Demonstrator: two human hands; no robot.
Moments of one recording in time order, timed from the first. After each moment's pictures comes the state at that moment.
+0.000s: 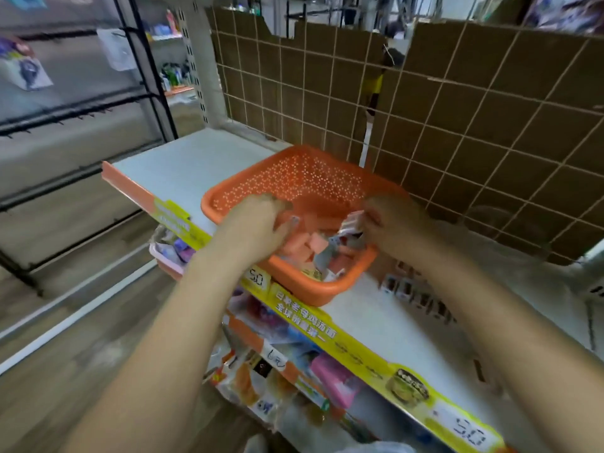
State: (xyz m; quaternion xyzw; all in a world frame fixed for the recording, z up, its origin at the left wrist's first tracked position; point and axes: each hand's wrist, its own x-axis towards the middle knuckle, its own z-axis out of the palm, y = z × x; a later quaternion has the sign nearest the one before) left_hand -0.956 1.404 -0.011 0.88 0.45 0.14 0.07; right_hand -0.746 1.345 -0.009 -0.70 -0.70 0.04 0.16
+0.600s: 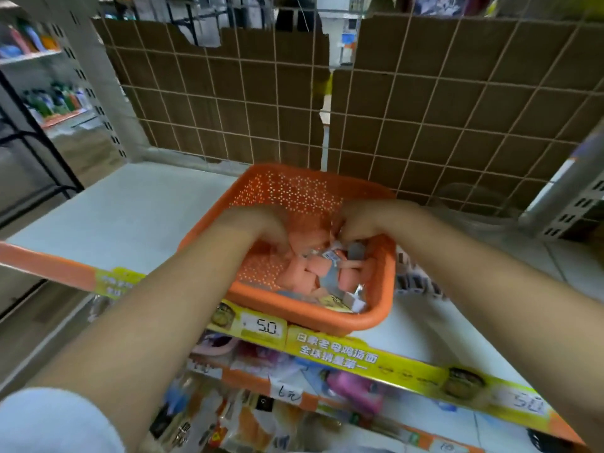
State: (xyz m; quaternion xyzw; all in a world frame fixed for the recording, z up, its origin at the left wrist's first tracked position) left_hand -0.891 1.528 -0.027 0.91 0.32 -0.22 0.16; right_hand -0.774 1.410 0.001 -0.79 -0.55 0.23 -0.12
